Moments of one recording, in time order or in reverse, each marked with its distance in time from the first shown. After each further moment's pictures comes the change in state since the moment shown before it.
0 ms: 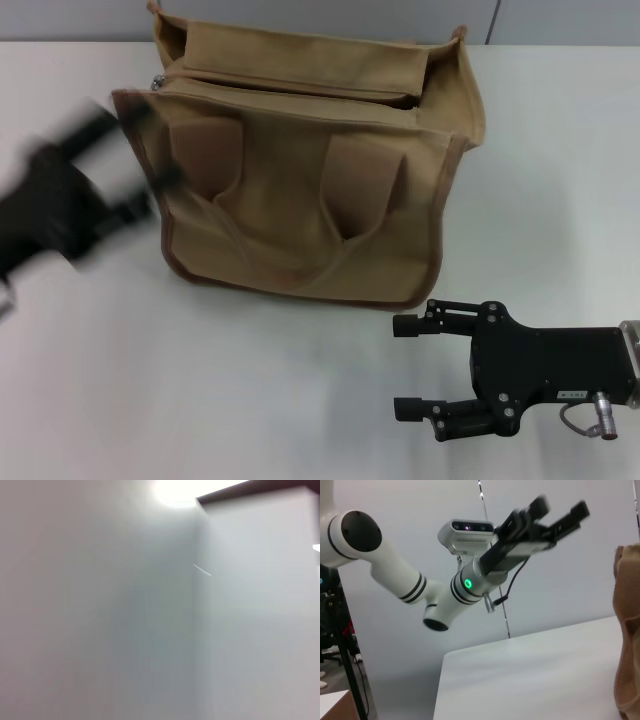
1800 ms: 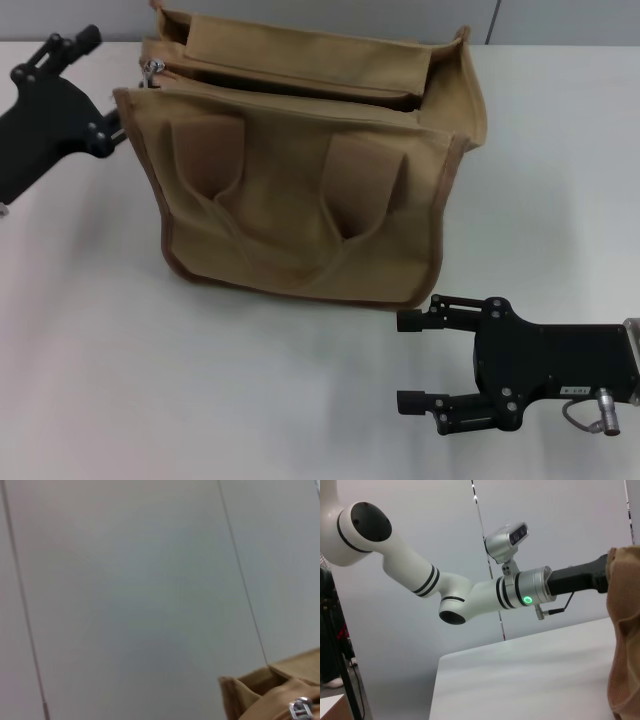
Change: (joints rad) left arm -0.138 -0.003 -0.110 -0.029 0.068 -0.545 0.464; right arm -0.003 -0.003 0.008 0.000 0.006 0.001 0.009
